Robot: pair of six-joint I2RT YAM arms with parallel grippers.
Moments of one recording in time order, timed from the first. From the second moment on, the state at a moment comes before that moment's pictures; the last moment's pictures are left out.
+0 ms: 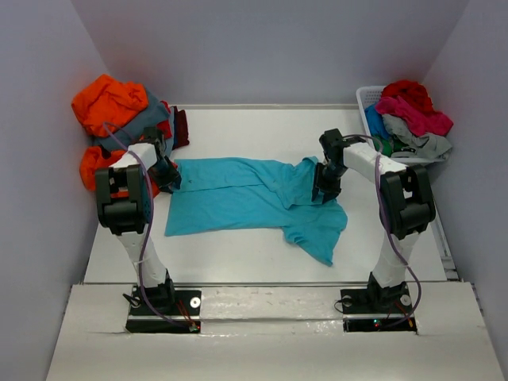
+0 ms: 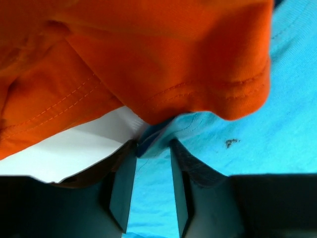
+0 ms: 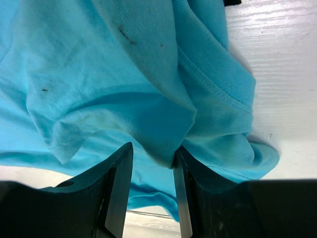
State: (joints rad) left arm 0.09 1.94 1.35 -0.72 -0.01 -0.52; right arm 0.28 1.91 1.39 -0.90 -0.15 0.50
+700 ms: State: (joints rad) left arm 0.09 1.95 1.35 -0.72 0.00 -0.51; right arm 0.28 1.91 1.36 -0.90 -0.15 0.50
